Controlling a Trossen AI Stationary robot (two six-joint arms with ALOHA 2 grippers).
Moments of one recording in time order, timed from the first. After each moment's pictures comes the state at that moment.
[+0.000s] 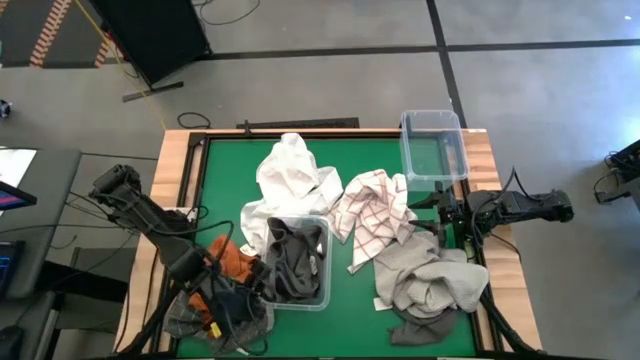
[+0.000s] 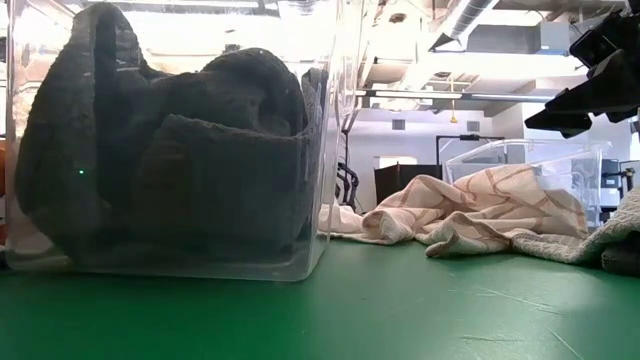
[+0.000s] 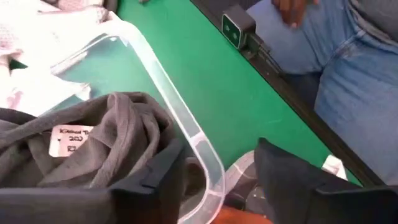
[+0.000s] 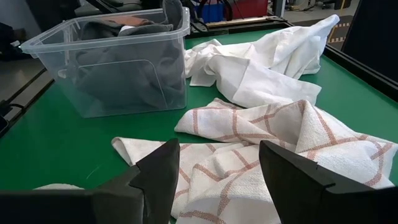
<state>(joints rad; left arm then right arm) -0.74 1.44 1.21 -0.61 -0.24 -0.02 0.16 0.00 0.21 -0.49 0.23 0.16</state>
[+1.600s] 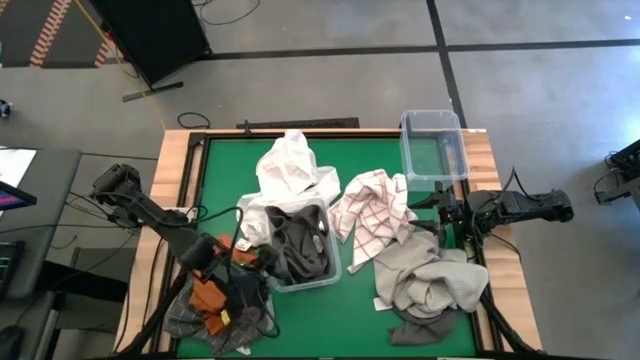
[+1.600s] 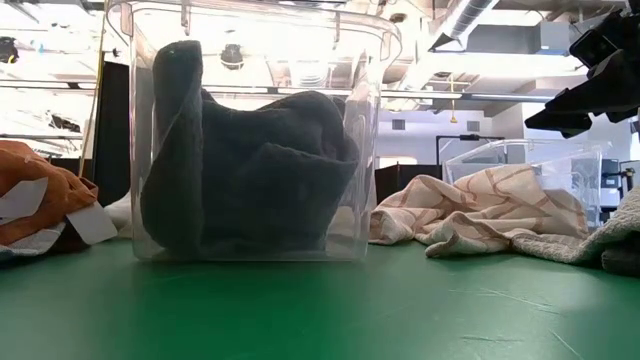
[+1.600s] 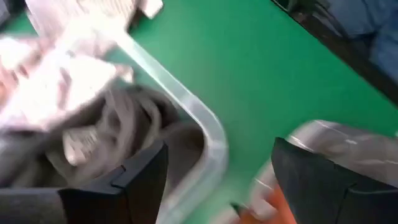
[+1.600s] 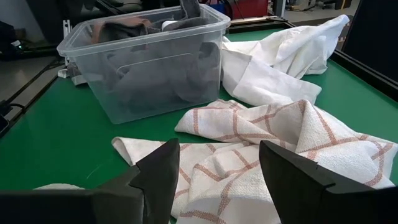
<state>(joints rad) -0.65 1.43 1.22 -0.70 -0.28 0.13 0.16 0.00 0.21 -0.49 0.23 0.16</state>
